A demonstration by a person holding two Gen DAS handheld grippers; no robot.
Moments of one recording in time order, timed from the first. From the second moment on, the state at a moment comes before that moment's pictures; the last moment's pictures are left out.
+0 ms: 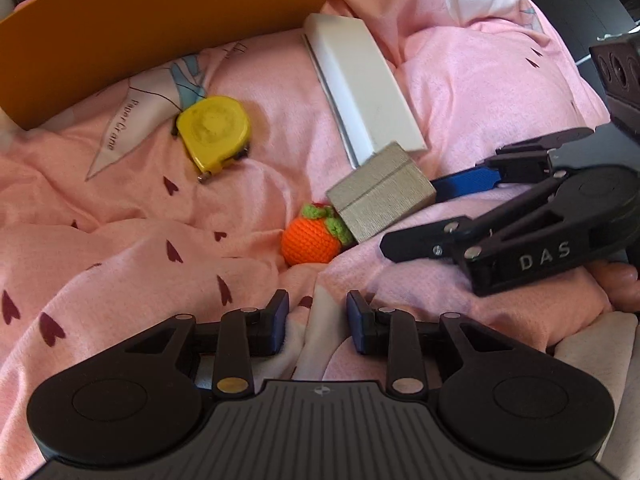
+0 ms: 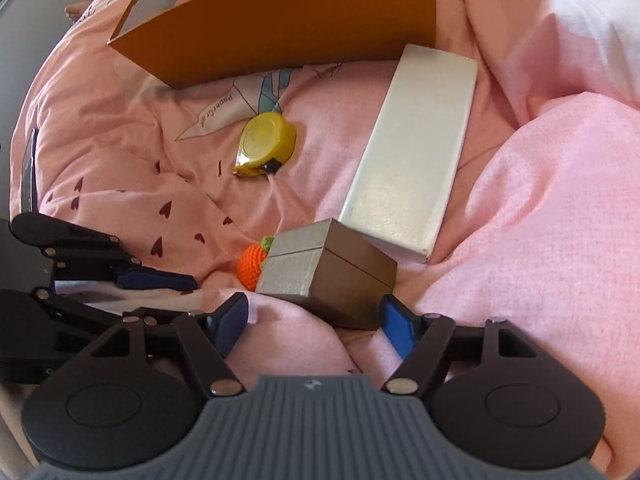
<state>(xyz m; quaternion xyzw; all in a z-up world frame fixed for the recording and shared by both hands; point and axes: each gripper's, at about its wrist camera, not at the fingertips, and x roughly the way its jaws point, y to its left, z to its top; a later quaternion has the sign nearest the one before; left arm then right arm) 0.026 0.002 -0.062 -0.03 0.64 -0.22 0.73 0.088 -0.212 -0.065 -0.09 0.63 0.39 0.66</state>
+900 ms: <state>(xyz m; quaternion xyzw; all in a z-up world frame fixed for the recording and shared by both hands) 0.053 0.047 -0.044 -0.16 0.56 -0.13 0.80 0.114 -0.156 -0.055 -0.08 0.56 0.46 0.69</state>
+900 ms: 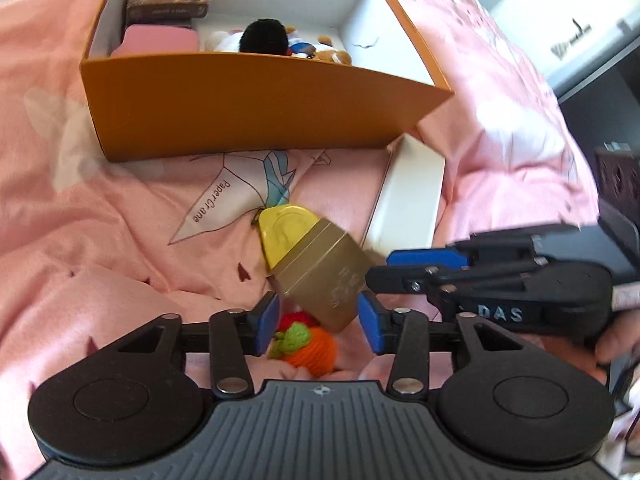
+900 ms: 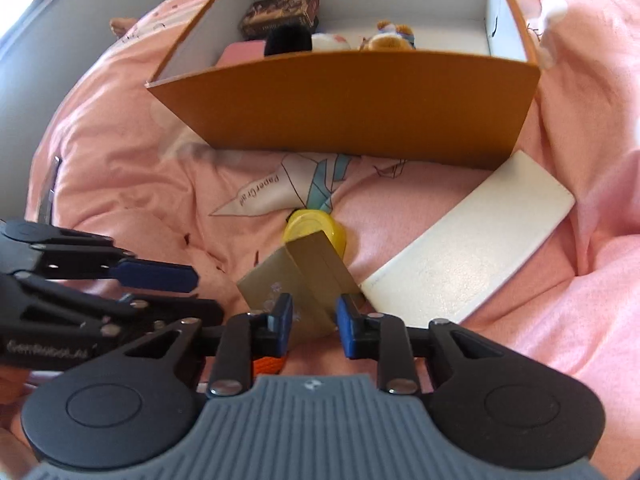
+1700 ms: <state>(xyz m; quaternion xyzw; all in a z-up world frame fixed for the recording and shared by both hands) 0.084 0.016 -0.066 -0.27 0.57 0.00 0.77 0.182 -0.208 -0.089 0.05 0.62 0.29 0.73</state>
